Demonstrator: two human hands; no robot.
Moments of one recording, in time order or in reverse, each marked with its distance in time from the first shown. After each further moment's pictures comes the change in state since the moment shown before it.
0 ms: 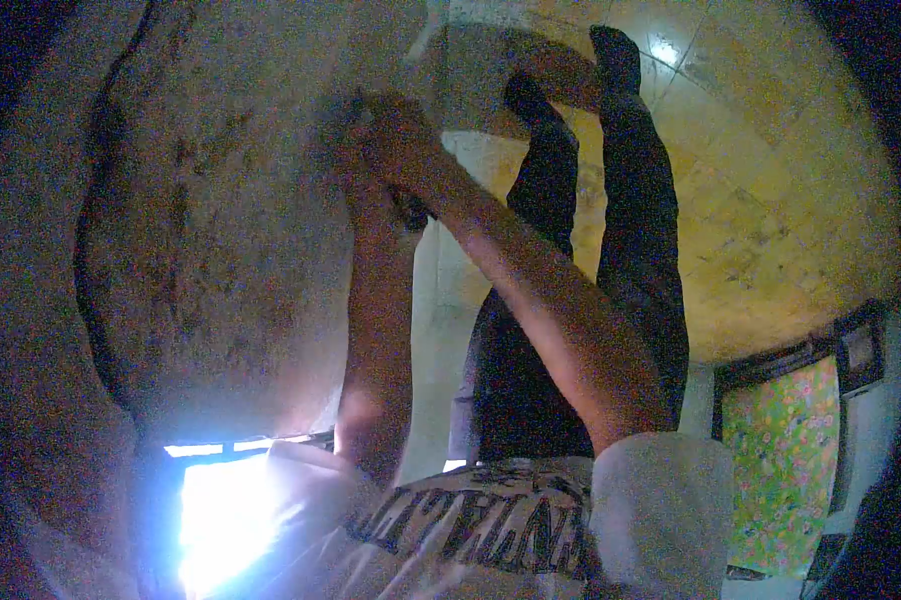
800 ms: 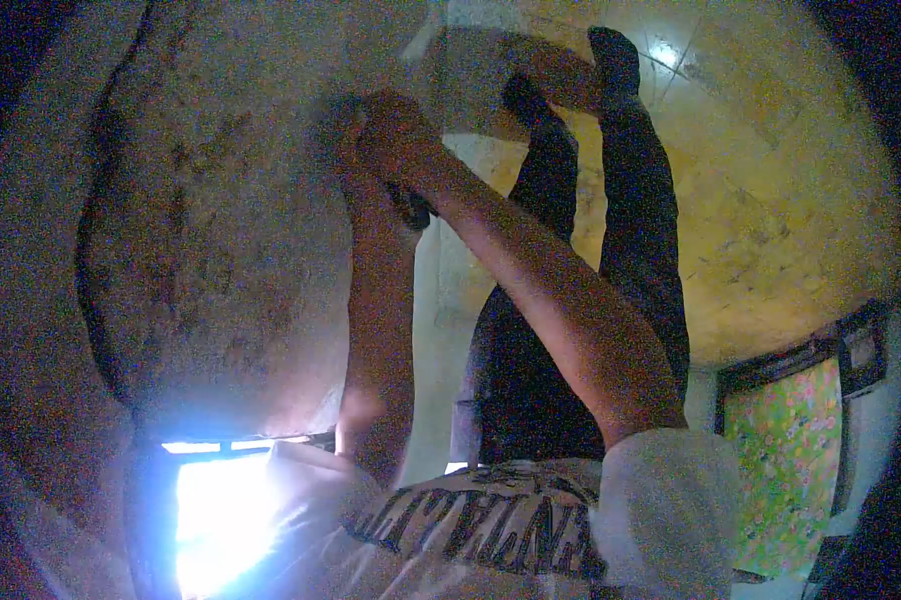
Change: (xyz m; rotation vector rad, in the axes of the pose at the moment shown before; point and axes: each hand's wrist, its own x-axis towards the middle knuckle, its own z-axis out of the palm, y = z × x) left_hand 0.004 -0.004 0.001 -0.004 0.004 0.033; right_hand 0.003 -0.014 -0.013 -0.143 -0.007 -0.167
